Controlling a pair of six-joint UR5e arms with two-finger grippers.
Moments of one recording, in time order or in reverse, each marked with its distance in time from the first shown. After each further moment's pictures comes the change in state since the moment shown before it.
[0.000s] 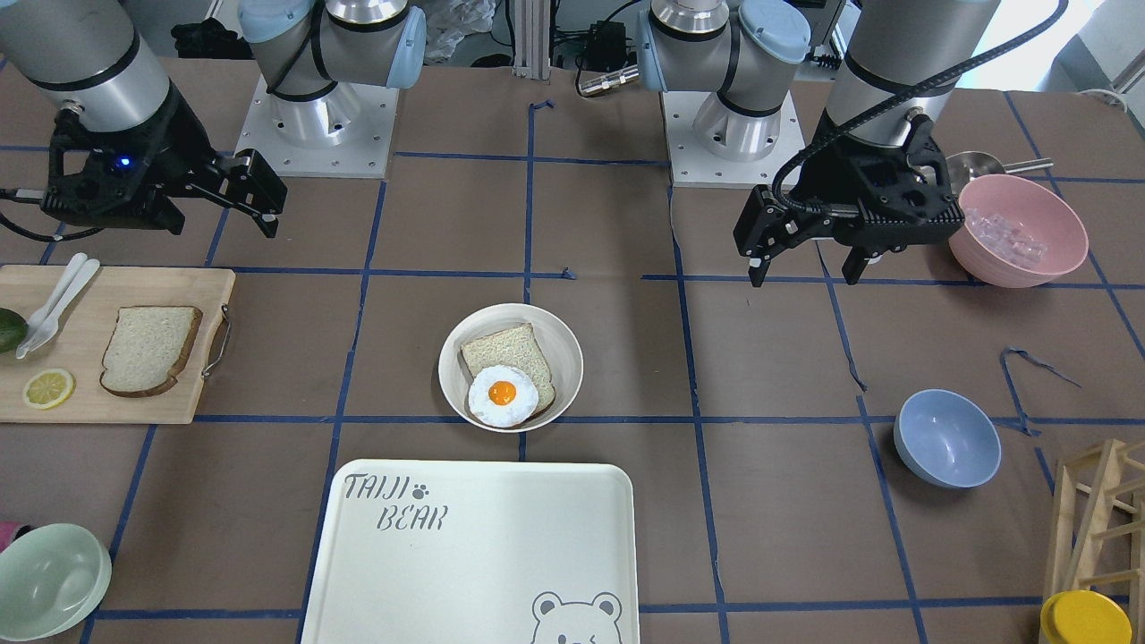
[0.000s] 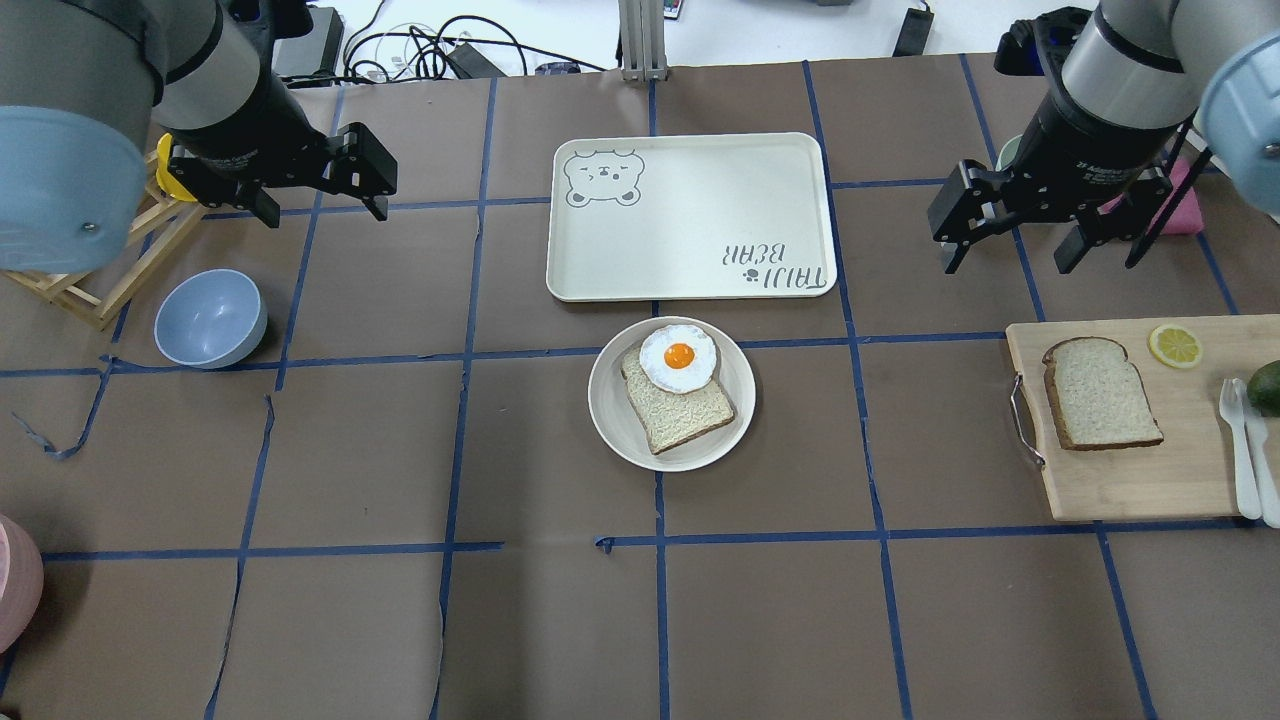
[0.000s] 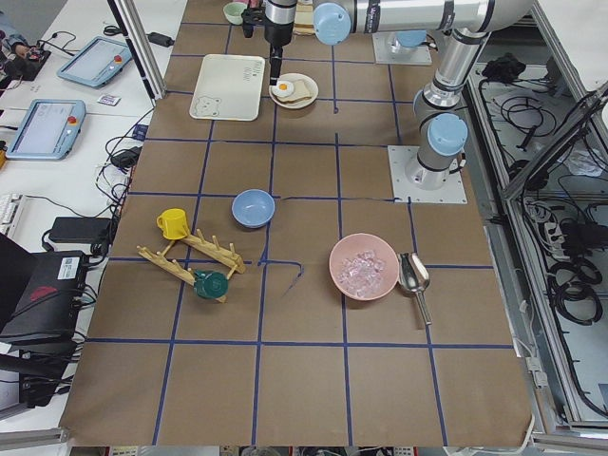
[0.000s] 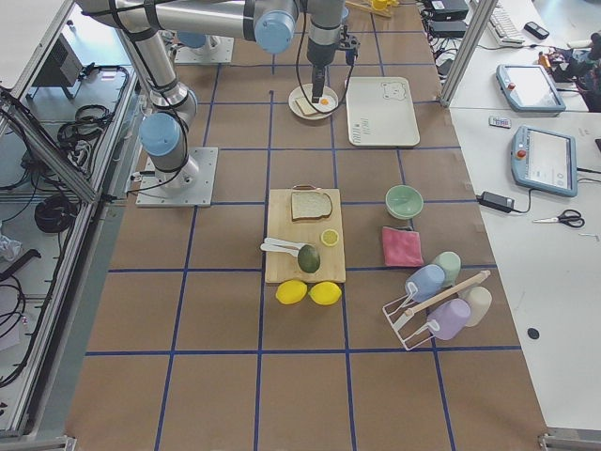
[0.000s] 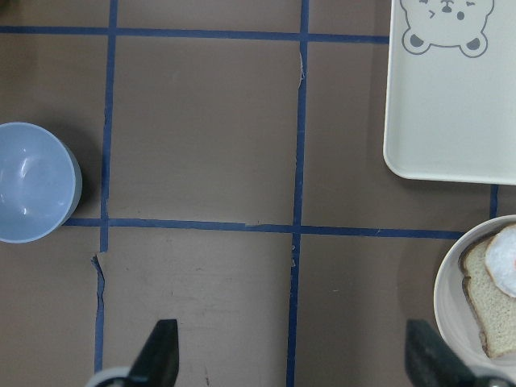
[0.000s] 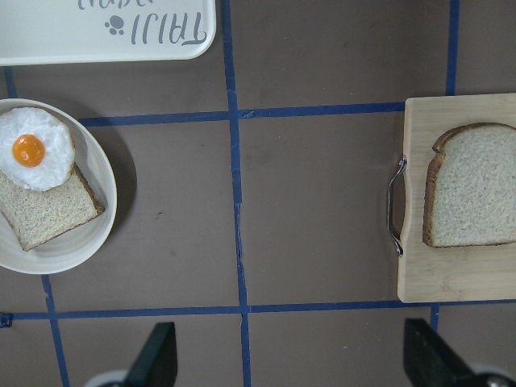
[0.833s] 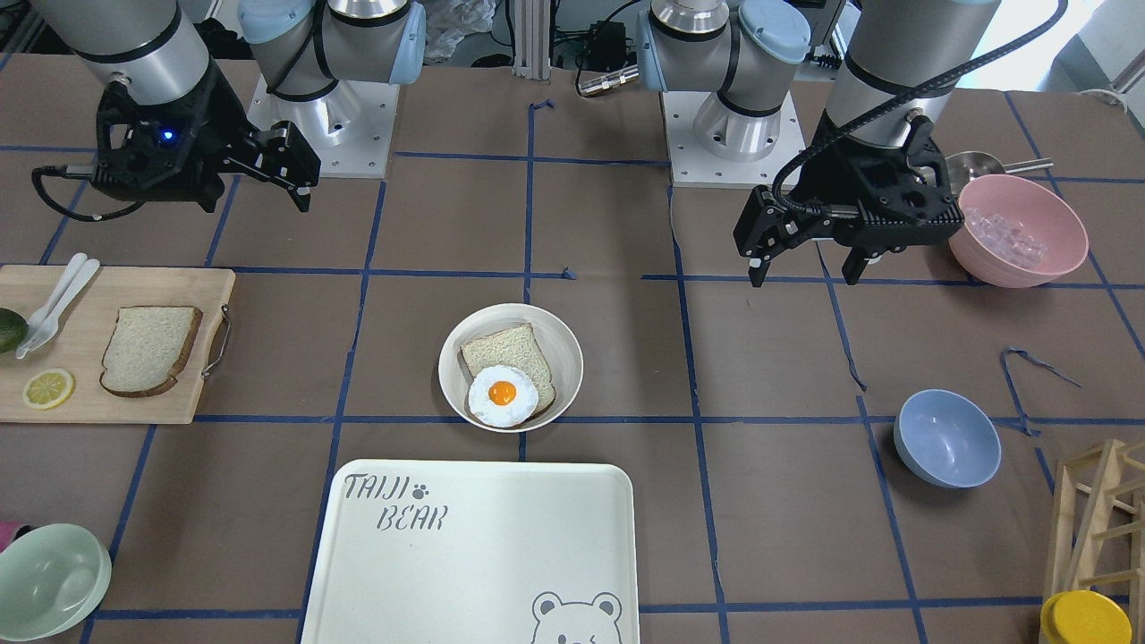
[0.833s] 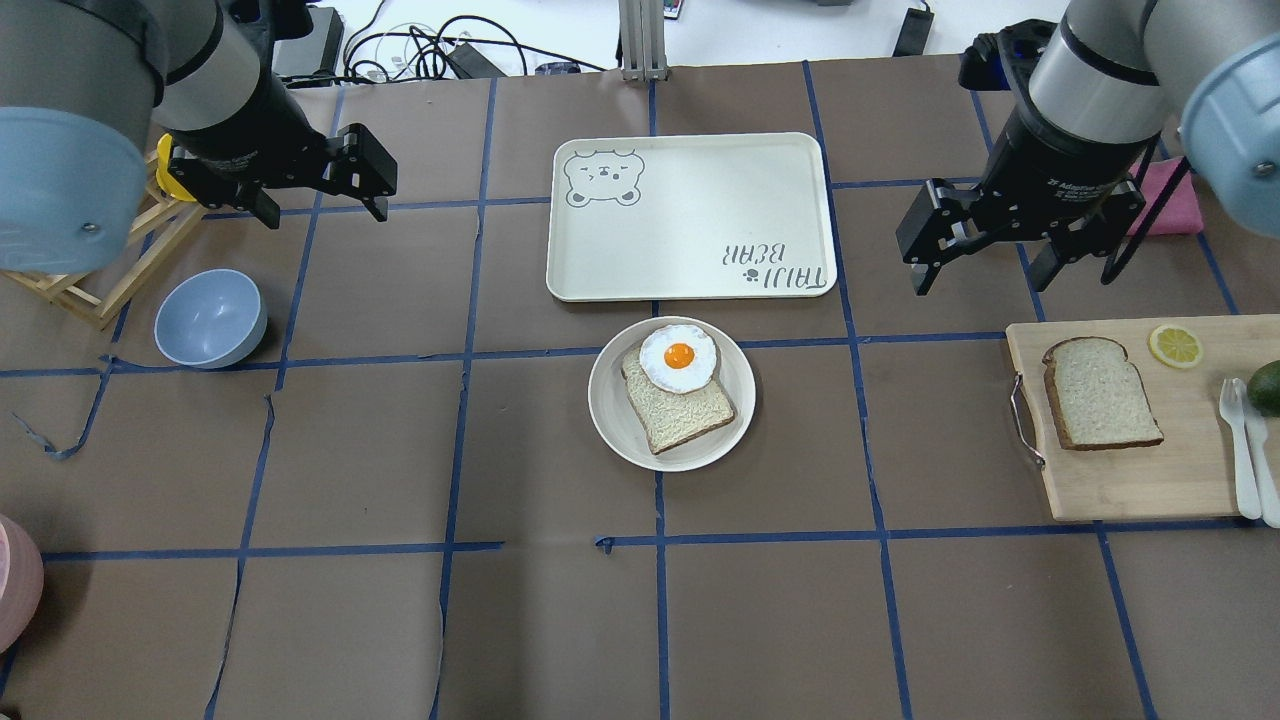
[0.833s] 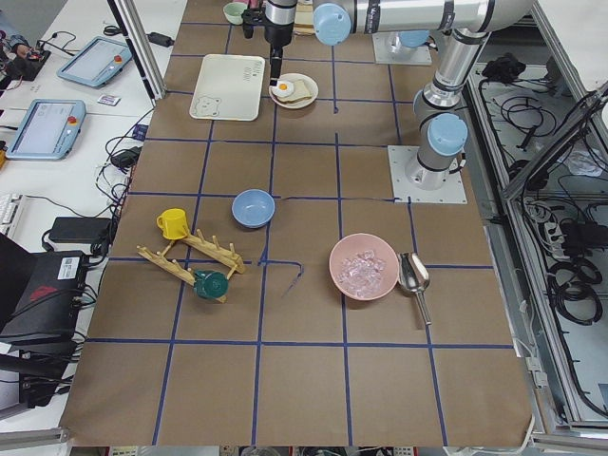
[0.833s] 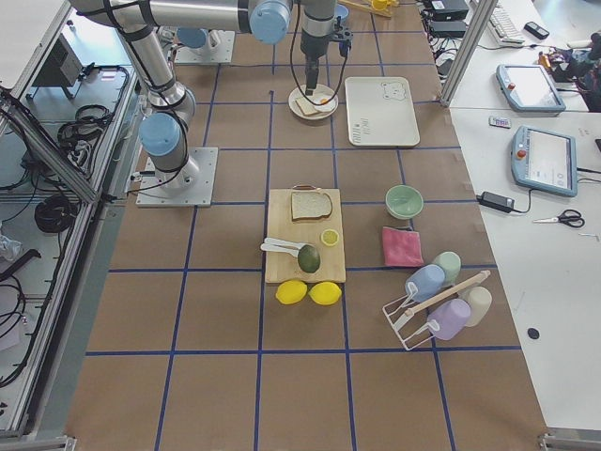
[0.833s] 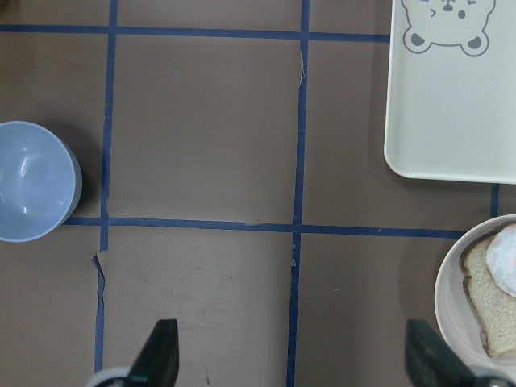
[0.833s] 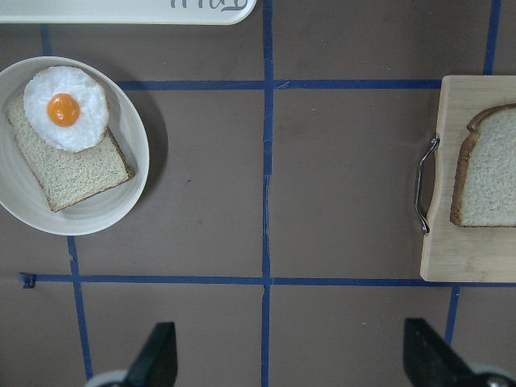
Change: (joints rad) left arm 0.000 0.000 -0.001 0.000 0.000 0.000; right arm 0.066 -0.026 0.000 0.054 0.010 0.013
